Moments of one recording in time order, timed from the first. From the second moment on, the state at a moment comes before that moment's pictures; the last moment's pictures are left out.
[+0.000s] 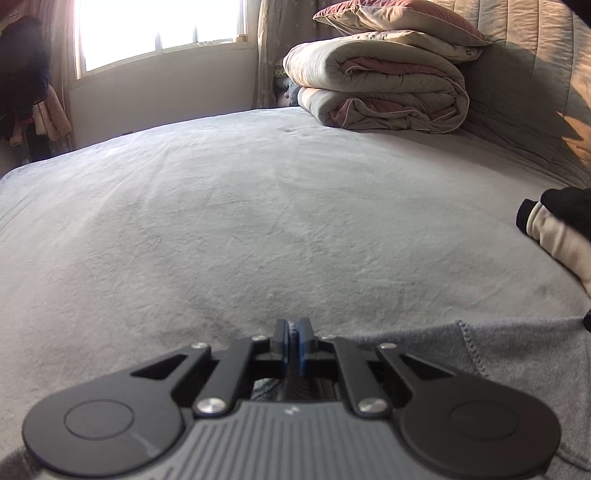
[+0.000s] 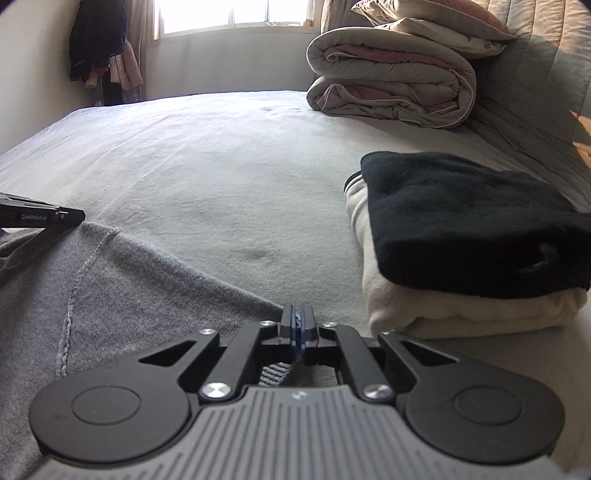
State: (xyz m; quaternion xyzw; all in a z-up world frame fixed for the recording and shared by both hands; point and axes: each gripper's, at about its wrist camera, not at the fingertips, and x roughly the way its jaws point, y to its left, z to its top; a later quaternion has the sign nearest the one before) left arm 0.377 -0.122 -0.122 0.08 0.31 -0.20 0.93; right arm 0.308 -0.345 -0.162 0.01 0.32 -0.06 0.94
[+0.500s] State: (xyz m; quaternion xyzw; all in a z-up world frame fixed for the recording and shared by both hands) left arm 0.294 -0.135 -0.080 0.05 0.32 -0.25 0.91; right arm 0.244 -0.371 -0.132 0.16 0.34 0.04 0.92
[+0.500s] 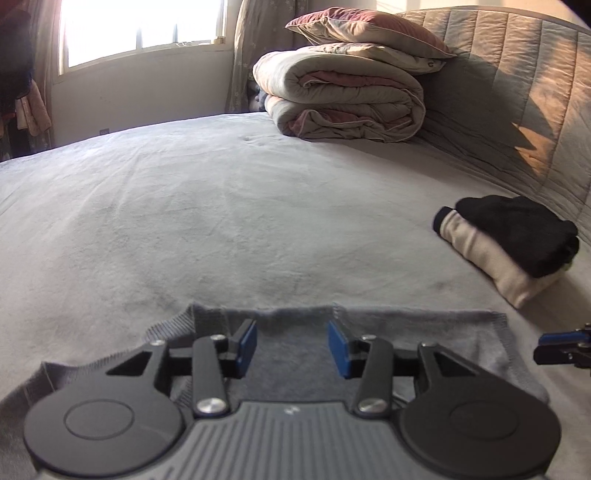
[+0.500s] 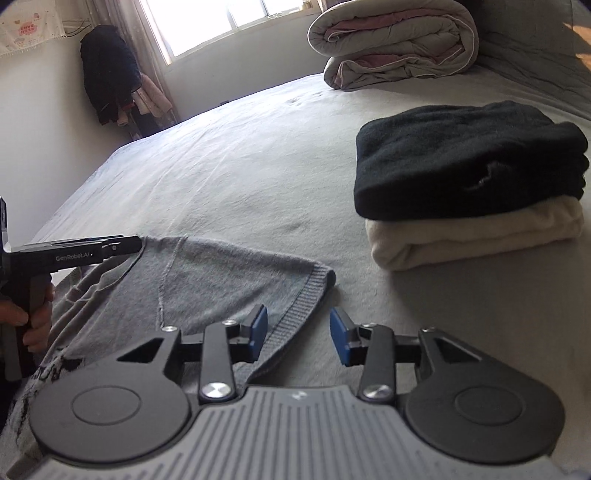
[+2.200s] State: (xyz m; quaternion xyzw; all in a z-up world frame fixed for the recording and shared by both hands) left arm 0.117 -0.010 -0.092 -0.05 0.39 -0.19 0.90; right arm 0.166 -0.285 -0.146 0.26 0.42 0.08 0.87
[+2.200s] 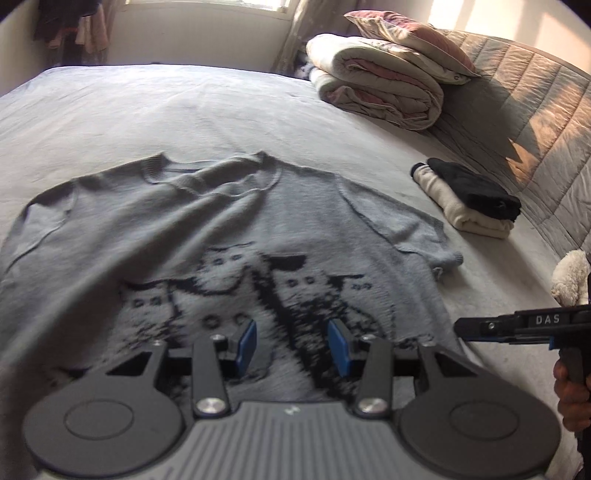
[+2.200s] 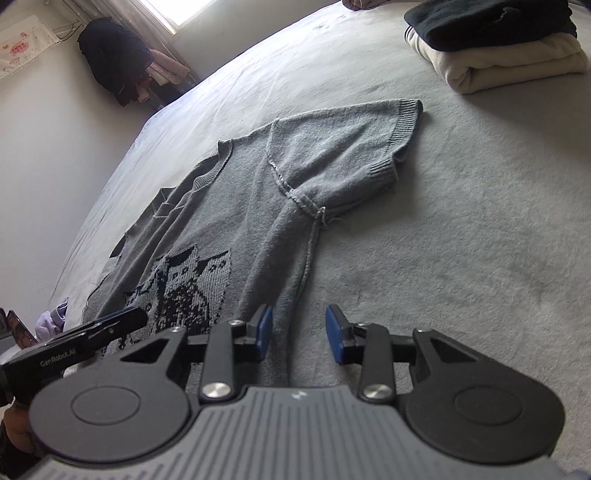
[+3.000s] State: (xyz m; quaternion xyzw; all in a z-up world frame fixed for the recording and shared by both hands) left arm 0.052 0.154 -0.107 -0.11 0.43 0.00 0.89; right arm 0.129 -0.268 -0.139 0.16 0.43 0.00 0.89
